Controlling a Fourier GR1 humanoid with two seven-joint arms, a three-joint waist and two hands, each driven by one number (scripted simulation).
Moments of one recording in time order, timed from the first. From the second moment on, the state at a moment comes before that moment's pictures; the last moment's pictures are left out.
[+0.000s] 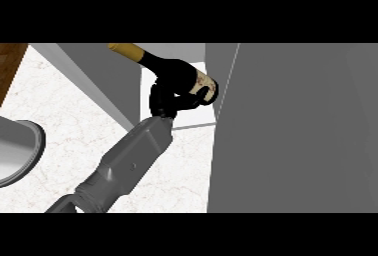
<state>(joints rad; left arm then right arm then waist) -0.95 0.00 -0.58 -0.39 1.36 0.34 -0.69 -0.13 -0.01 0.13 -2.30 -0.16 0.17 0.45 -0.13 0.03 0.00</state>
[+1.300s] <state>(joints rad) -1.07 0.00 -0.76 -0.33 1.46 0.48 -0.76 -0.12 -0.03 0.09 -2.28 -0.19 0.19 0.42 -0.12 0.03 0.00</state>
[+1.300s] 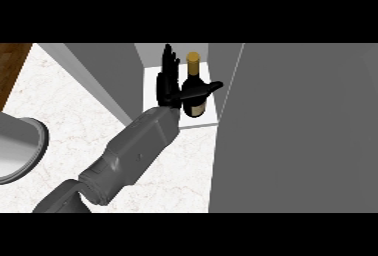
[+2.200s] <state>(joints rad) -0.99 0.00 -0.86 -0.49 1.53 0.47 -0.88 -0.10 -0.04 0.08 -2.32 -0.20 0.18 0.46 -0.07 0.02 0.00</state>
